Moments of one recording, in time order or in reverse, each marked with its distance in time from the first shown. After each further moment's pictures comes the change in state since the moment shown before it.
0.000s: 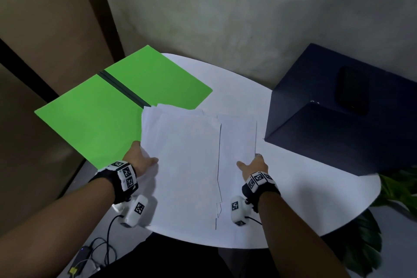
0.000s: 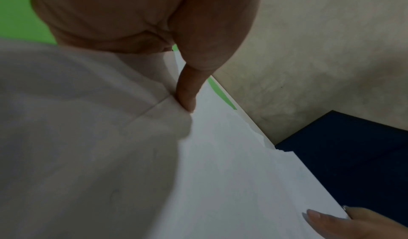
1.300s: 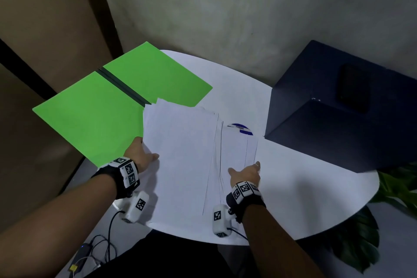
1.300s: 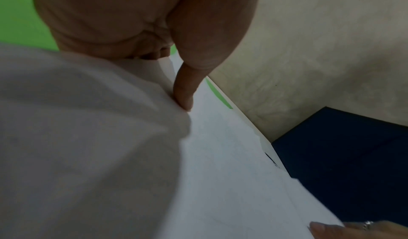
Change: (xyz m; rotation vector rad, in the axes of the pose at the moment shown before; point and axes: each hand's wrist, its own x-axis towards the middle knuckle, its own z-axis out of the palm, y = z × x) left_hand 0.012 -0.003 0.005 -0.042 0.028 0.016; right_hand -0.062 -0.015 0.017 0.168 0.027 0.196
